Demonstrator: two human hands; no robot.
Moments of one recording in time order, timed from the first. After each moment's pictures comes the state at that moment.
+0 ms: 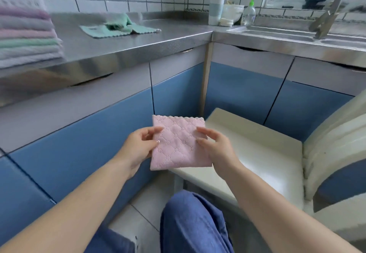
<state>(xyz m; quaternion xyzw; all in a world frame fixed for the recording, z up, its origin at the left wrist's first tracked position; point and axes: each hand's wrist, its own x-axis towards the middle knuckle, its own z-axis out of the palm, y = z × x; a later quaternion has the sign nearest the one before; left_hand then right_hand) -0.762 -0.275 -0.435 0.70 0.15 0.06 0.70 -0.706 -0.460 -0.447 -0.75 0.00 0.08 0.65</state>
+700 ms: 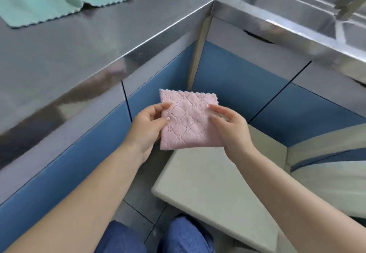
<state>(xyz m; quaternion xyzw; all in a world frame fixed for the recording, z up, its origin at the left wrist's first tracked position) -0.578 -0.280 -0.359 0.59 0.20 -0.01 0.78 -0.546 -0.455 -0.345 -0.78 0.12 0.07 0.61</state>
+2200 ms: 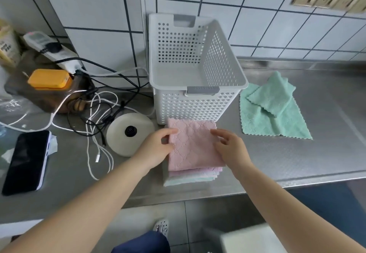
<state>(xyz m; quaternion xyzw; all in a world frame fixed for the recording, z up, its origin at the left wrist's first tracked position) -0.803 0.006 -0.125 0.67 0.45 0.13 0.58 -0.619 -0.097 -0.122 -0.81 -0.32 0.32 0.37</state>
